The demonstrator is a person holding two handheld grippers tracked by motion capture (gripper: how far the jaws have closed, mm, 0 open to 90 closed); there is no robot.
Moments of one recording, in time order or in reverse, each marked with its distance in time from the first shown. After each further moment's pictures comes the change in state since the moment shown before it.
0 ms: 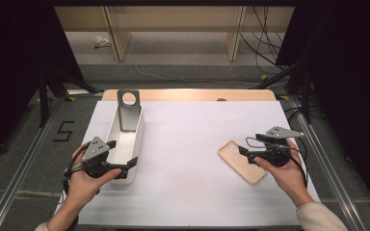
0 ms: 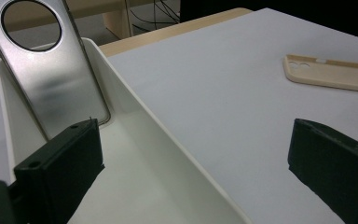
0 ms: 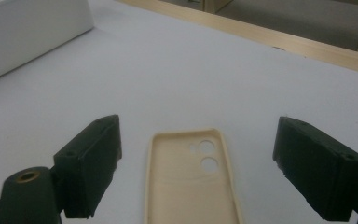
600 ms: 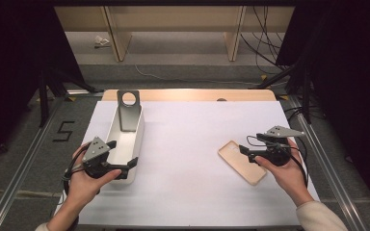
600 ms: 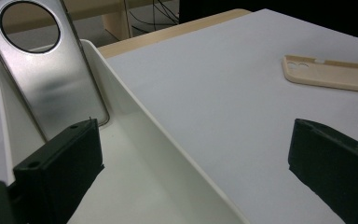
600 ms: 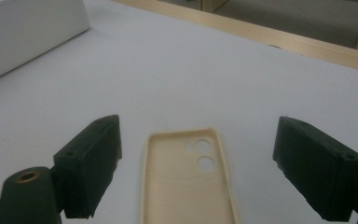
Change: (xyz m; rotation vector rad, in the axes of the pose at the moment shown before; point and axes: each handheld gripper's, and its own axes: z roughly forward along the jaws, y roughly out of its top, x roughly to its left) left arm -0.001 0.000 0.000 -0.011 -0.006 0.004; right arm -0.004 0.000 0.000 0.004 -0.006 0.012
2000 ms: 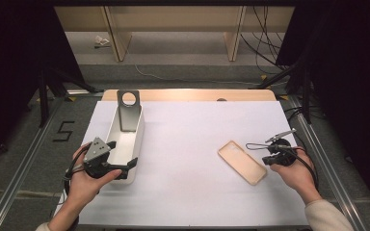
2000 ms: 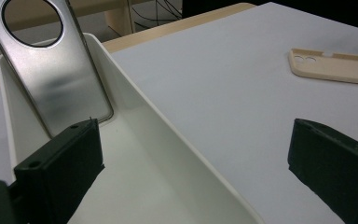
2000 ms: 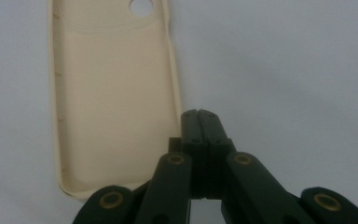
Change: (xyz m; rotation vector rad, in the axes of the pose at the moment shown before) left arm 0.002 -0.004 0.003 0.022 0.017 0.010; right arm -0.030 -0.023 0.005 0.545 -0.121 0.012
